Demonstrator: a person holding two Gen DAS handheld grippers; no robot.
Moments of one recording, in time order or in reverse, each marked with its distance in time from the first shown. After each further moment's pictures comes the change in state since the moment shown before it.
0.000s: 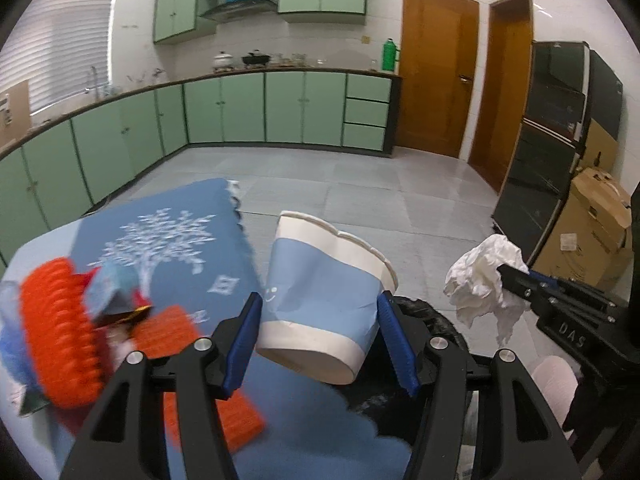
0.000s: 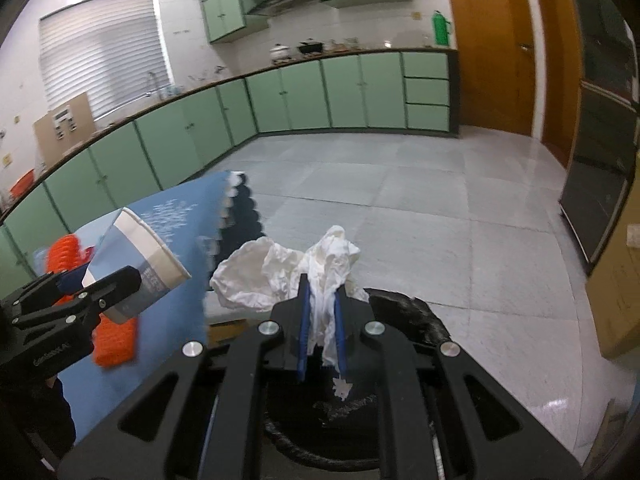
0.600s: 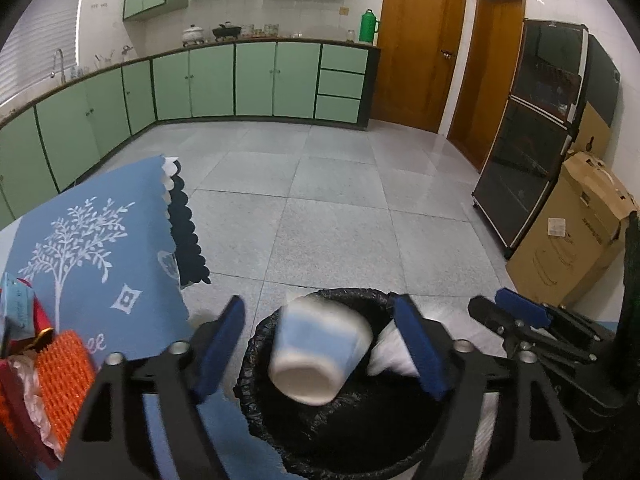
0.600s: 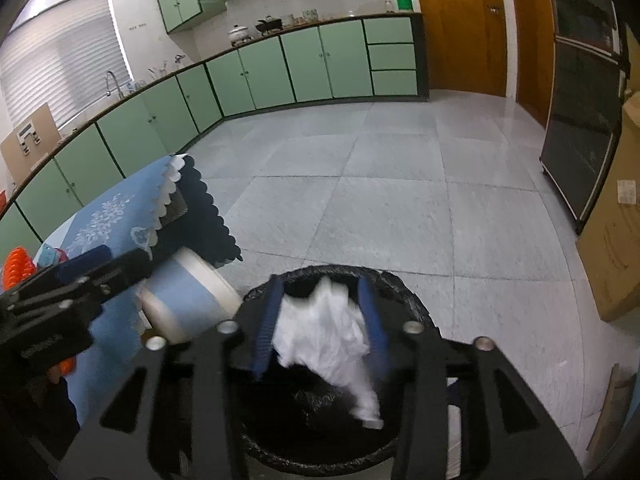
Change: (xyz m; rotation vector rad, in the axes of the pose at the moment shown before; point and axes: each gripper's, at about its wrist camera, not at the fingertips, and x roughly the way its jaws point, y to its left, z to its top) left arm 0.069 -0.033 0.014 0.004 0.097 -0.088; right arm 0.054 -0.044 -0.015 0.104 0.097 -0.073
